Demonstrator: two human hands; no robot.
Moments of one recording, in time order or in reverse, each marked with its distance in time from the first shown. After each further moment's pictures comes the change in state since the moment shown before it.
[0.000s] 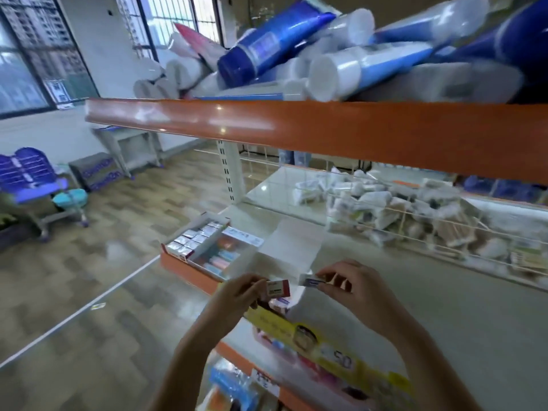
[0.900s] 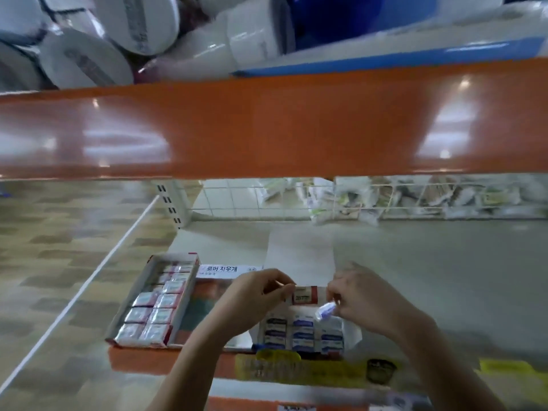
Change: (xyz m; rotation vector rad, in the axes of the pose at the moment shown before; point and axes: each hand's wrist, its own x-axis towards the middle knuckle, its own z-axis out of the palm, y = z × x) left_hand 0.147 -0.031 -0.060 0.300 -0.616 0.222; right_hand 0.077 -0.006 0.084 -0.631 -0.215 0.354
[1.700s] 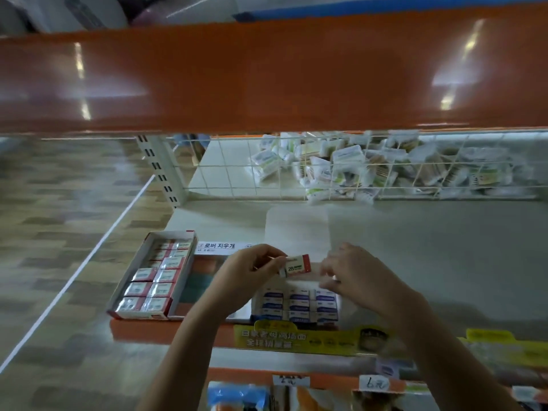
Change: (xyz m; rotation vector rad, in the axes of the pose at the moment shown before) left_hand -0.011 -0.003 0.002 -0.153 0.058 0.029; right_hand -0.005 -0.013 -0.005 0.002 -0.032 0.029
